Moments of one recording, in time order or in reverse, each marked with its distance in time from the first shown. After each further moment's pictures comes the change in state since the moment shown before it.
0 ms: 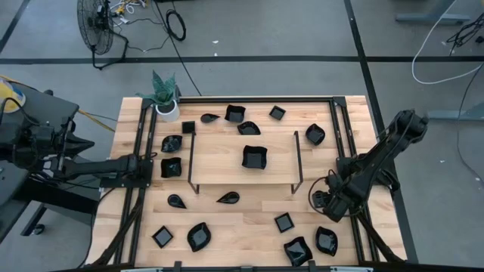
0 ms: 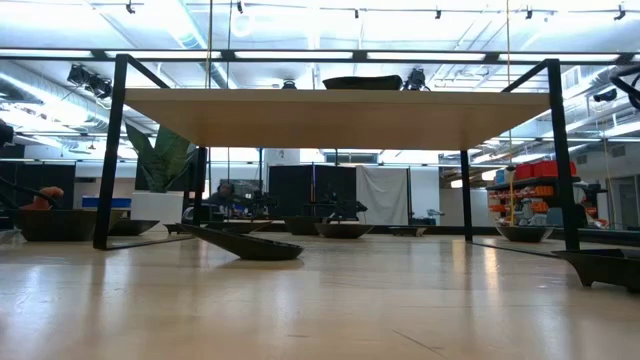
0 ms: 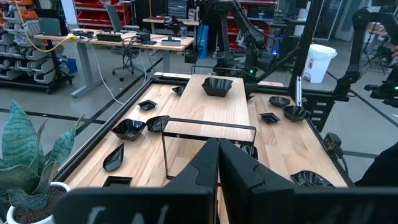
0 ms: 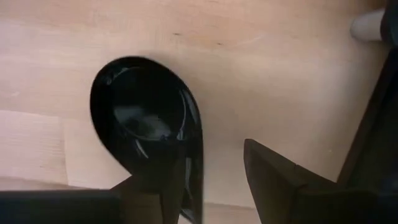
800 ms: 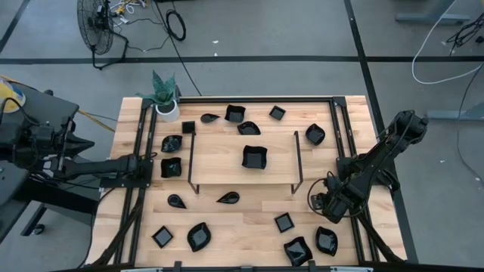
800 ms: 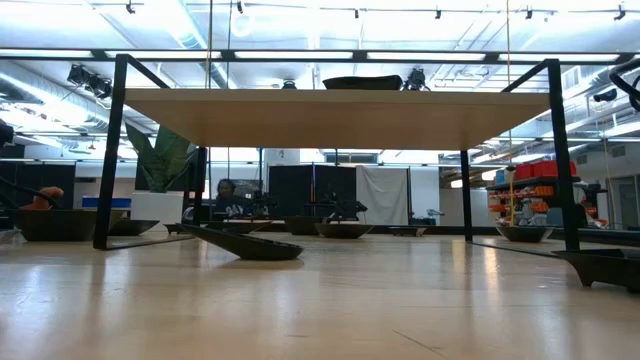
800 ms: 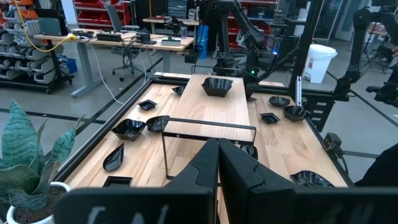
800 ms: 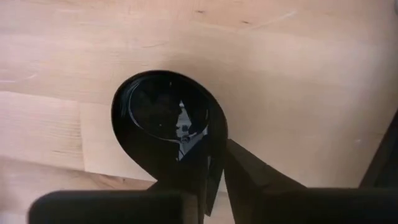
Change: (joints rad) left arm 0.000 0.000 0.000 0.000 0.000 0.000; right arm 0.000 0.009 0.000 0.063 0.001 -0.001
